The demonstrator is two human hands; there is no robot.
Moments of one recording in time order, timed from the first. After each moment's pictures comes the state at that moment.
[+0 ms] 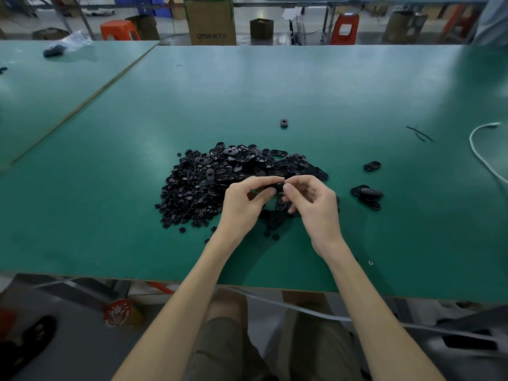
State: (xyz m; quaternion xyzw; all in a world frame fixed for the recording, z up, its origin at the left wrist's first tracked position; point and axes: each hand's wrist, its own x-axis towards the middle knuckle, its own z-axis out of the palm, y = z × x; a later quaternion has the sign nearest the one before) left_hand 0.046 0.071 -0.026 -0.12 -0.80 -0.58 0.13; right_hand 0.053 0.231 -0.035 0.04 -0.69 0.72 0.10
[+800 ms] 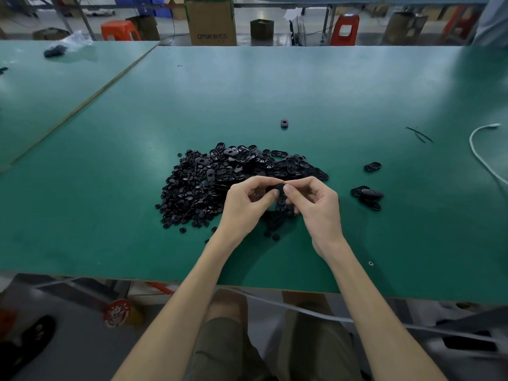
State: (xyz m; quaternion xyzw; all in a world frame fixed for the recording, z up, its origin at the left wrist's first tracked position) left_hand 0.047 0.071 -0.028 -0.11 -0.77 -0.62 0.09; right_hand 0.051 0.233 -0.037 0.03 -0.68 0.73 0.10
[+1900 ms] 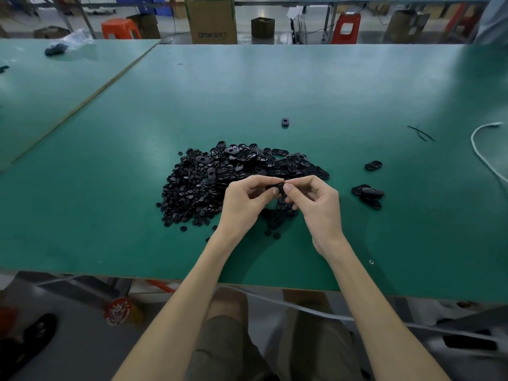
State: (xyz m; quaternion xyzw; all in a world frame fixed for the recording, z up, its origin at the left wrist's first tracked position) left_hand 0.047 0.070 -0.028 -0.10 -0.78 -0.61 0.10; right_hand 0.050 0.233 -0.041 0.03 -0.69 0.72 0.10
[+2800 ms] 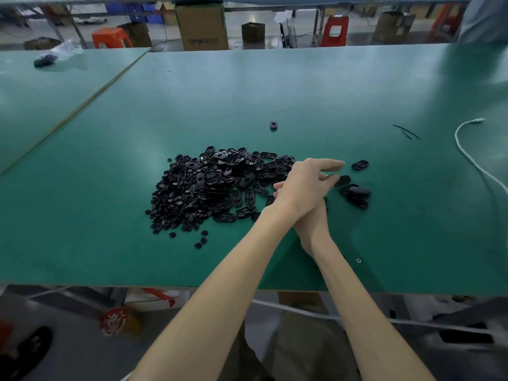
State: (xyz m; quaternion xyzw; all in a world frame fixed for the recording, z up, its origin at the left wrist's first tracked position) left_hand 0.016 0.184 0.017 -0.19 -0.86 -0.48 0.01; right_hand 0.050 0.233 -0.031 -0.06 -0.57 0.82 0.00
